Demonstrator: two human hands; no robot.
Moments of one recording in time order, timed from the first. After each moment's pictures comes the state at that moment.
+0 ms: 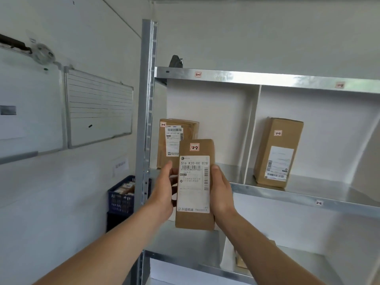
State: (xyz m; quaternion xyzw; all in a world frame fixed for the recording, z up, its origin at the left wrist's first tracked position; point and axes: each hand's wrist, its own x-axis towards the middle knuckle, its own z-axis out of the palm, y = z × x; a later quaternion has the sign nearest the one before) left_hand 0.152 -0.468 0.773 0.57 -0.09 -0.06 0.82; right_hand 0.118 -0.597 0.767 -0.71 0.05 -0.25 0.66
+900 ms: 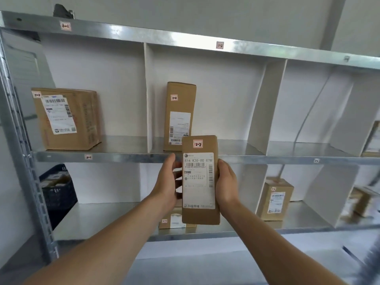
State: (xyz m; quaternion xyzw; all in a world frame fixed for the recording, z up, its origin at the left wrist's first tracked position) left_hand 0.045 -0.739 0.739 0.57 -0.15 -0.23 0.77; right_hand -0.028 -0.859 0.727 -0.68 0.21 -0.36 0.60
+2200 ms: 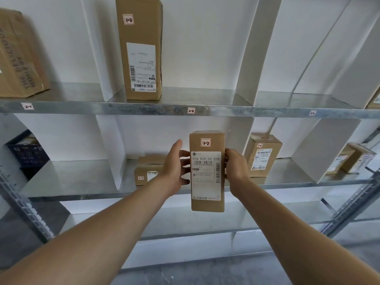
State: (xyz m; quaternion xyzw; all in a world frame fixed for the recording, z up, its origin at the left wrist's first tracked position) left_hand 0.034 -0.865 0.626 0.59 -0.09 -0.35 0.72; right_hand -0.064 -0.991 0.632 -0.68 0.33 -0.25 0.60
